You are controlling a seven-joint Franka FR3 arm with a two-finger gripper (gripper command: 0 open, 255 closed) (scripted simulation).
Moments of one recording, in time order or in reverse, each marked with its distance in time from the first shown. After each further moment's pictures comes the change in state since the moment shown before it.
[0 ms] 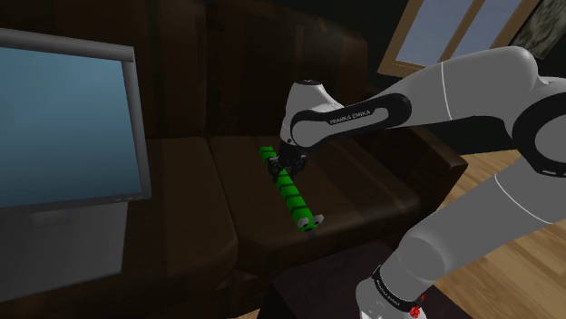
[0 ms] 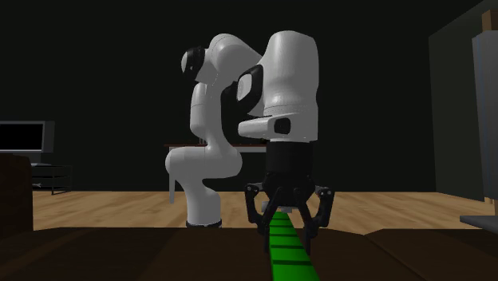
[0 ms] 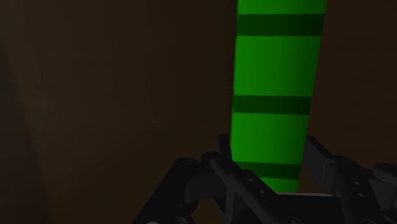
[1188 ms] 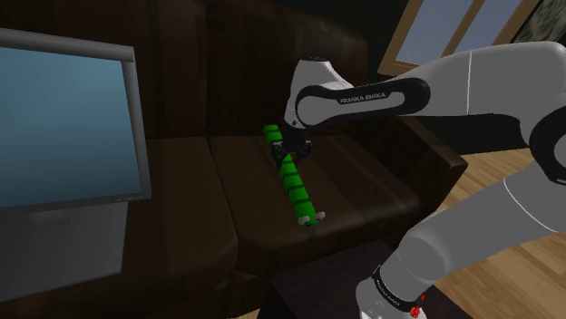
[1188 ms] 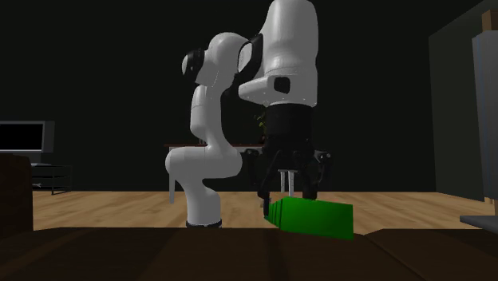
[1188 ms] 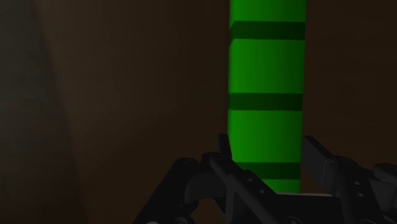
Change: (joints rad) arm 0.004 -0.073 -0.016 0.087 0.018 -0.157 -0.021
